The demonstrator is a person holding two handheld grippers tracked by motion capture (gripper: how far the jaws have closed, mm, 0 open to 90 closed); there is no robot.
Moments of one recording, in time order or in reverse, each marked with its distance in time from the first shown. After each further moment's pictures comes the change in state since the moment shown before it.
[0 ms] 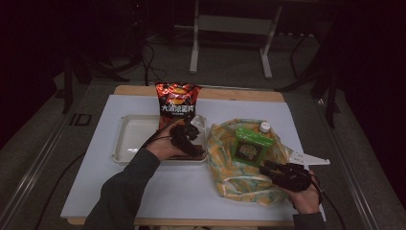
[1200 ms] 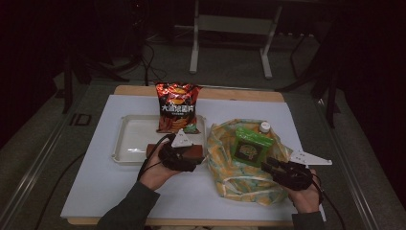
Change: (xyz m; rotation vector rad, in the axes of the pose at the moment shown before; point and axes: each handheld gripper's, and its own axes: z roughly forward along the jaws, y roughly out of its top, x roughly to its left) left arm -0.053 -0.050 -0.016 -0.307 0.115 -0.166; right arm 0.002 0.004 -0.002 -0.037 -0.065 -0.019
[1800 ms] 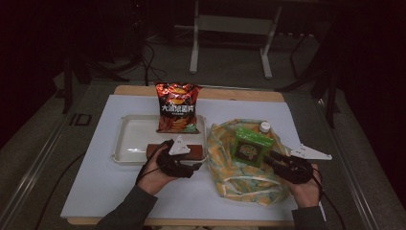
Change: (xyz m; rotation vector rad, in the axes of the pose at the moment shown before) left arm -0.002 -0.017 0.001 0.002 -0.015 0.027; right arm -0.010 0.011 0.005 -0.004 -0.085 -0.025
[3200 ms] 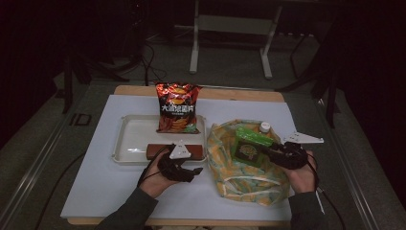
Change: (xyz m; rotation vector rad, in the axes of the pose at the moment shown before) left arm -0.006 -0.011 0.010 0.018 -0.050 -0.013; right arm -0.013 0.026 0.025 0.054 -0.005 0.002
